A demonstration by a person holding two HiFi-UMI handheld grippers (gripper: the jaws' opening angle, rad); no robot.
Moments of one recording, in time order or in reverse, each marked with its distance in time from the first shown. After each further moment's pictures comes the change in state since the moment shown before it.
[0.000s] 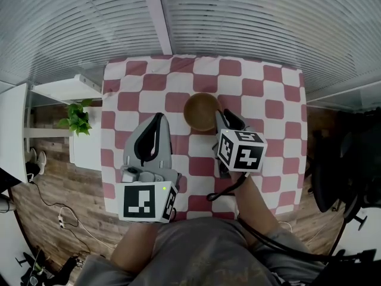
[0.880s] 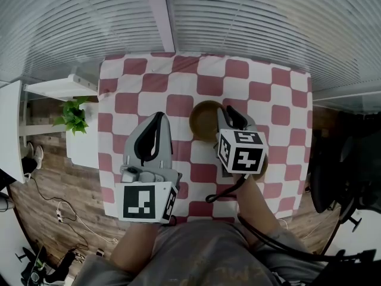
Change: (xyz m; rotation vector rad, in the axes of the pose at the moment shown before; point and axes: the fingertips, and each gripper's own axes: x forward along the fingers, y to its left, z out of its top) left arm 0.033 0.021 -0.019 -0.034 0.047 0.010; right arm 0.032 -0.005 0.013 -0.104 0.038 -0.045
